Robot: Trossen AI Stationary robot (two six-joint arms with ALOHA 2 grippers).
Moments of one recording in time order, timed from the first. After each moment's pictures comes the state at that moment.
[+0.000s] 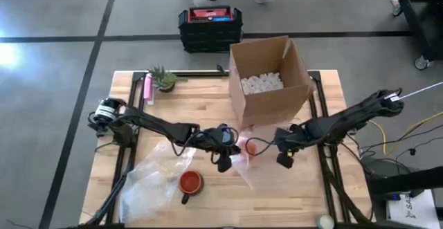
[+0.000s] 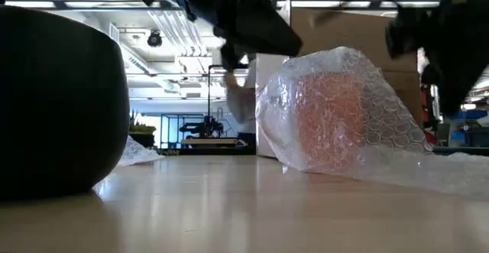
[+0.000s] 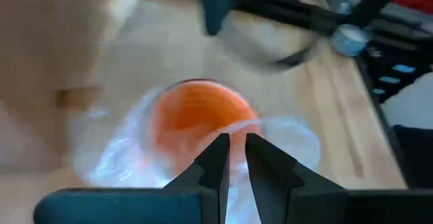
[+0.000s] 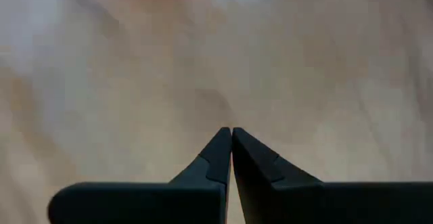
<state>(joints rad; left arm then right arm) -0.18 1.76 1.14 0.12 -0.06 -0.35 0.29 1.26 0.68 -0.81 0.01 0.82</state>
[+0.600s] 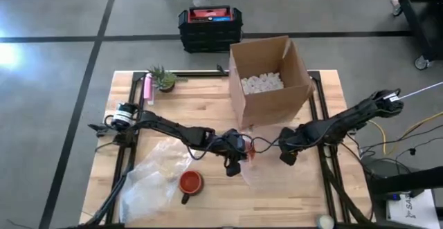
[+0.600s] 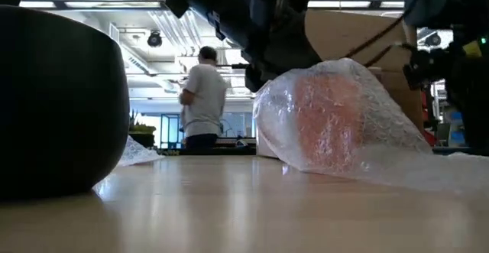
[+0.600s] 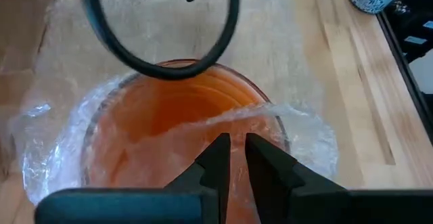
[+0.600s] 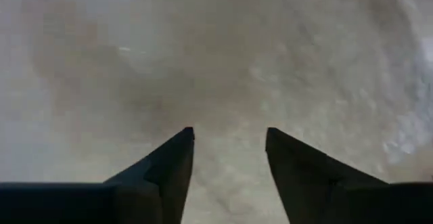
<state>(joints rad) -0.18 1.94 1.33 -0.04 -0.03 -0.31 0.29 1.28 0.56 -0.83 0.04 0.95</state>
